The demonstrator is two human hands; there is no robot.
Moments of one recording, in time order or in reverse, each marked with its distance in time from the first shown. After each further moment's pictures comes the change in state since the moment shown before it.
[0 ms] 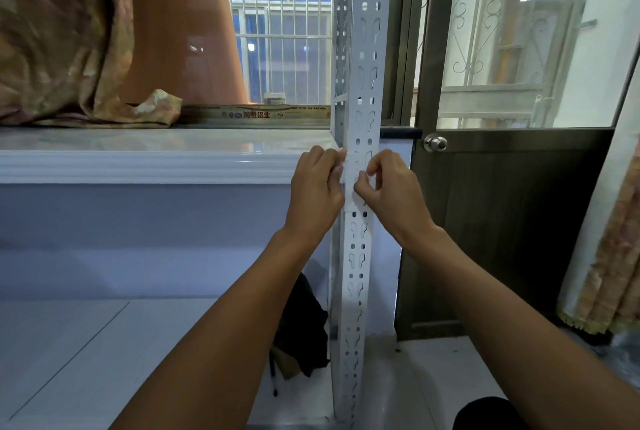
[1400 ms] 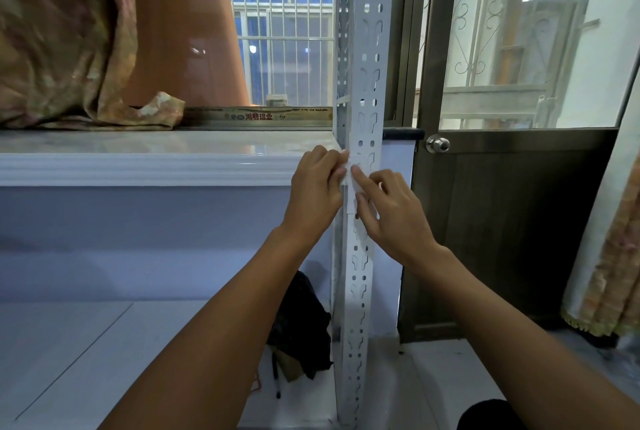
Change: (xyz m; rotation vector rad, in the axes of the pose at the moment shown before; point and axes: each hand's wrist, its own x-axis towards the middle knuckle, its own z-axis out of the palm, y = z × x) left_hand 0.004 -0.004 -0.007 -0.022 -0.030 0.046; right_hand -0.027 0.009 0.002 -0.257 0.021 -0.358
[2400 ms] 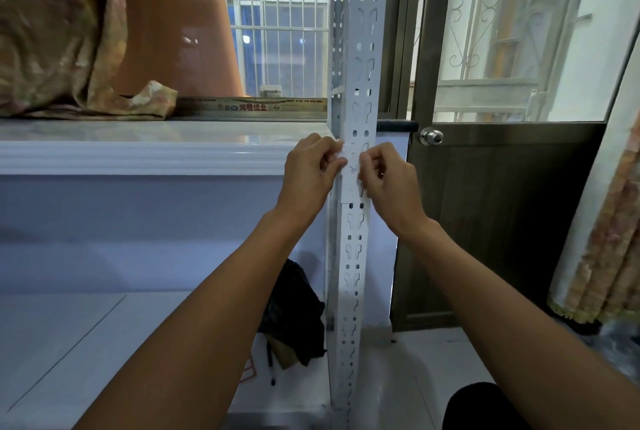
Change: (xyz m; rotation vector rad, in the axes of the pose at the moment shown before) left_hand 0.007 0.004 -0.005 -0.097 -0.025 -0.066; right_hand 0.026 -0.006 -0.013 0.467 0.025 0.389
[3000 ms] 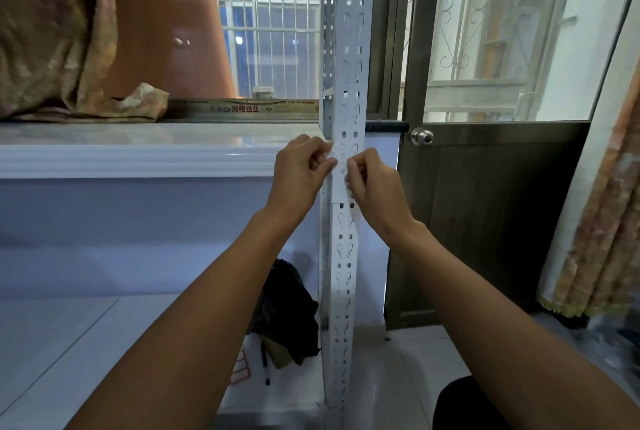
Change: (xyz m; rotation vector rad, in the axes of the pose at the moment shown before) left_hand 0.002 0.000 -0.002 -0.016 -0.019 -0.036; right_hand -0.007 -0.002 0.002 -0.103 -0.053 -0.032
